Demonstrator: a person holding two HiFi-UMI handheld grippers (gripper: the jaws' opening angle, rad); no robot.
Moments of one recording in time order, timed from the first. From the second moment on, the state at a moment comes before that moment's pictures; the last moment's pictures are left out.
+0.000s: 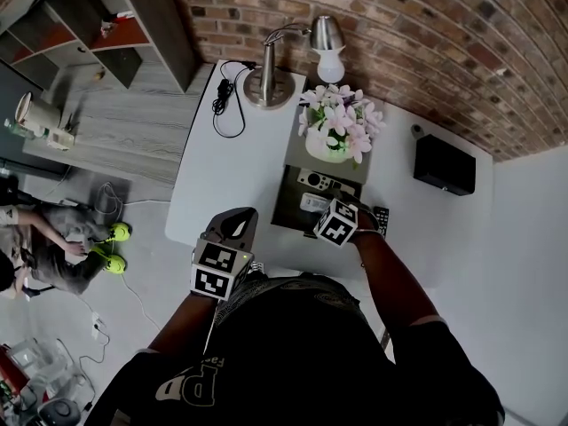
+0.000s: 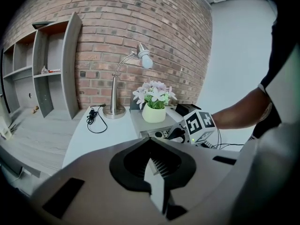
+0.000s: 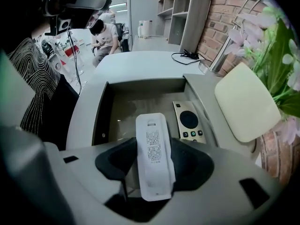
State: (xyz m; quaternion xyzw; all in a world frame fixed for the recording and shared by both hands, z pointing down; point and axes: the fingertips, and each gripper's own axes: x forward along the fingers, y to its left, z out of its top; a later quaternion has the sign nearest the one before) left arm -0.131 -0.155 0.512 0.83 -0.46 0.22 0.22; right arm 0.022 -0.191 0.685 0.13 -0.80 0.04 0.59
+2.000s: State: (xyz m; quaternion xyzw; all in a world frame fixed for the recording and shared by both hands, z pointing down) left arm 0.006 -0.148 0.504 0.89 -0.33 0.26 0.16; right arm 0.130 -0.149 0.547 0.47 -0.79 0.37 0.13
